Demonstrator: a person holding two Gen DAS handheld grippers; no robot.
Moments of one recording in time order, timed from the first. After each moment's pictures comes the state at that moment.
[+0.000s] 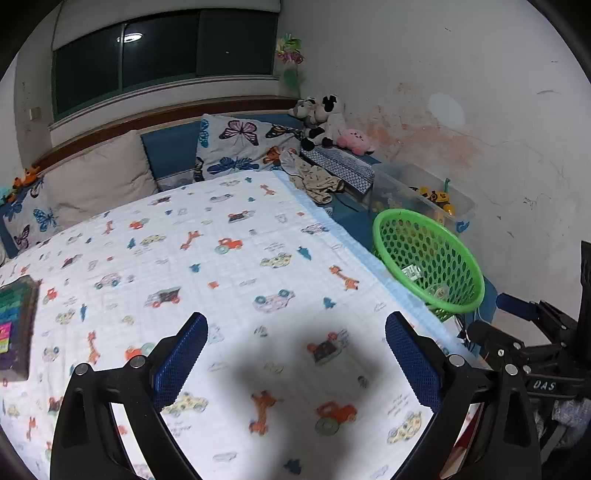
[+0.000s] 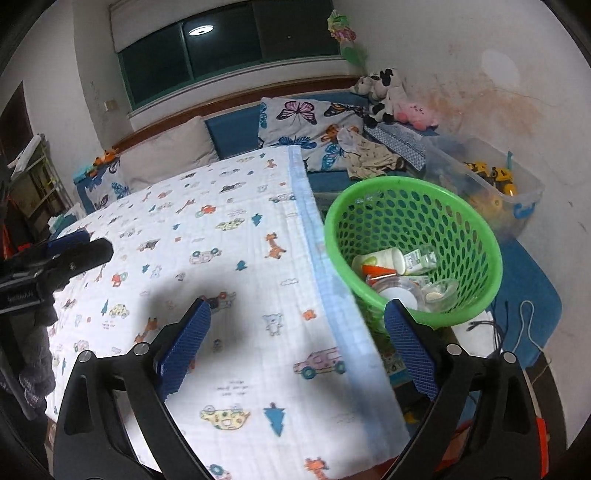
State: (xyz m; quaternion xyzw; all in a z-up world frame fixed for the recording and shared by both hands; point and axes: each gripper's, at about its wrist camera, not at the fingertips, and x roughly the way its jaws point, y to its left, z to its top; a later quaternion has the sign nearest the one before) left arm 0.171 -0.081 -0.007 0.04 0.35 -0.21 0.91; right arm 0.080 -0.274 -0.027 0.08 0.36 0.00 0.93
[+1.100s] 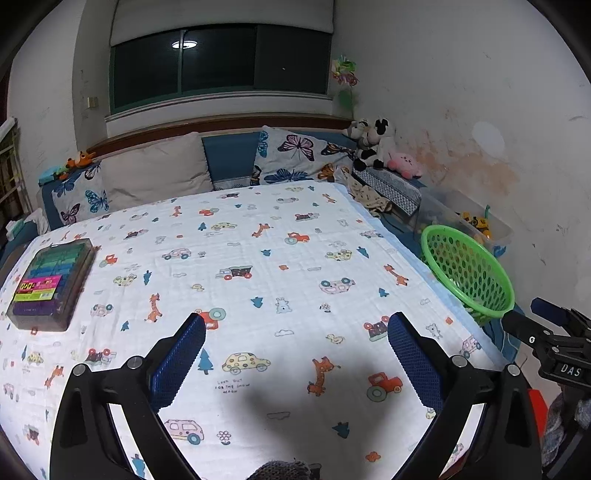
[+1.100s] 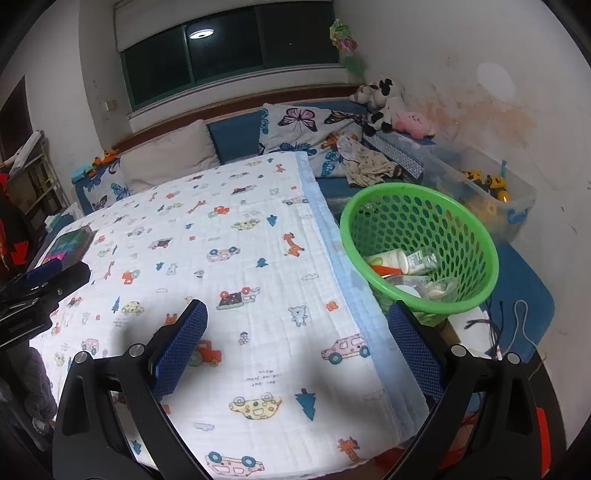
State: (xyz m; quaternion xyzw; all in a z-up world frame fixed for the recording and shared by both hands) left arm 0.124 -0.024 -0.012 0.00 0.32 -0.12 0.94; right arm 0.059 -0.242 -0.017 0.07 0.34 -0.02 0.94
